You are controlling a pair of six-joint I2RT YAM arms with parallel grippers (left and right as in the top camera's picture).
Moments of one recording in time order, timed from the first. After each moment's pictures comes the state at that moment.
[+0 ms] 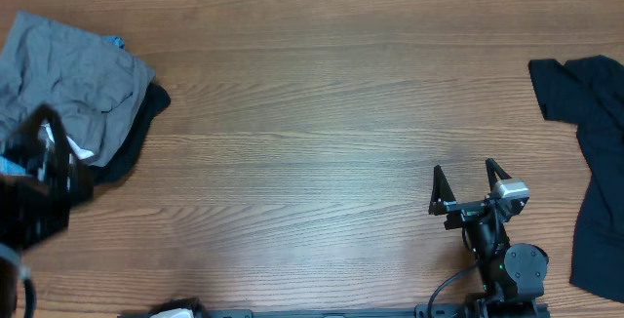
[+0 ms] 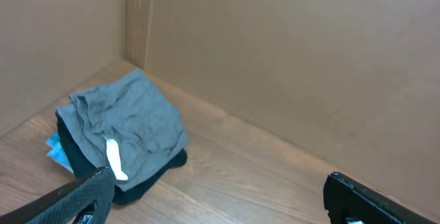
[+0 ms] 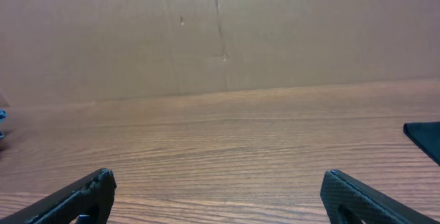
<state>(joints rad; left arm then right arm) 0.17 1.26 2.62 -1.69 -0.06 -0.39 0.05 0.01 0.02 -0.02 -0.12 0.14</state>
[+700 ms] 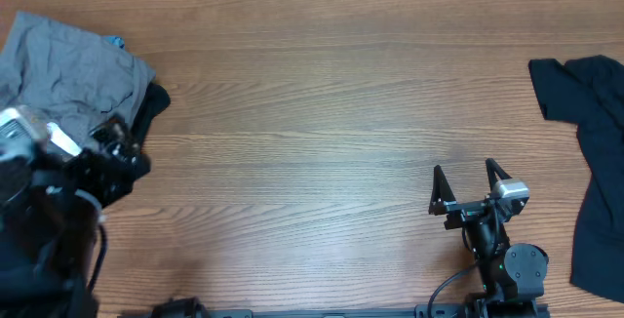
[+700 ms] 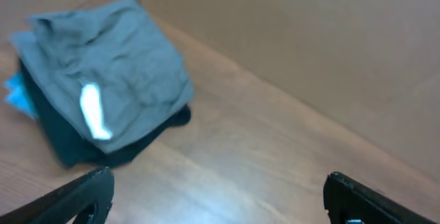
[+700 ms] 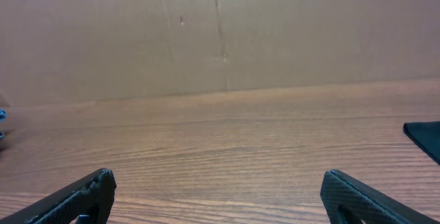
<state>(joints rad) 0.17 0.87 1.49 -1.10 -0.04 -0.44 0.05 0.01 0.02 -0.02 -0.12 0.14</state>
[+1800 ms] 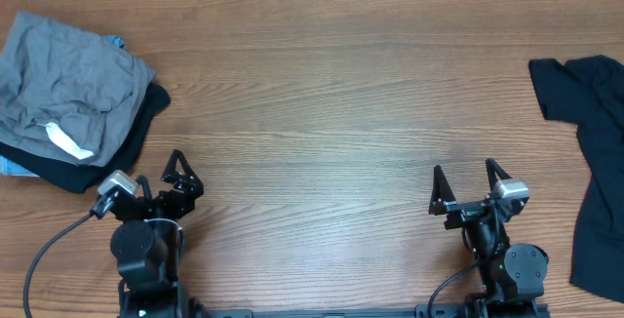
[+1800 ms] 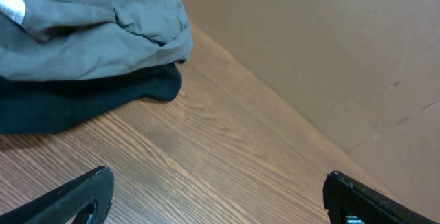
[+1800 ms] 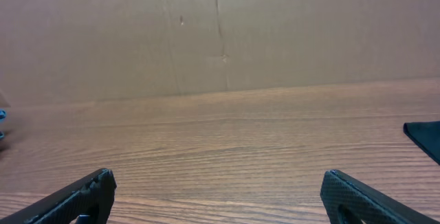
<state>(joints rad) 0.17 0.38 0.16 -0.01 -0.01 -0.65 0.05 0.01 0.02 -0.02 -0.12 0.14</state>
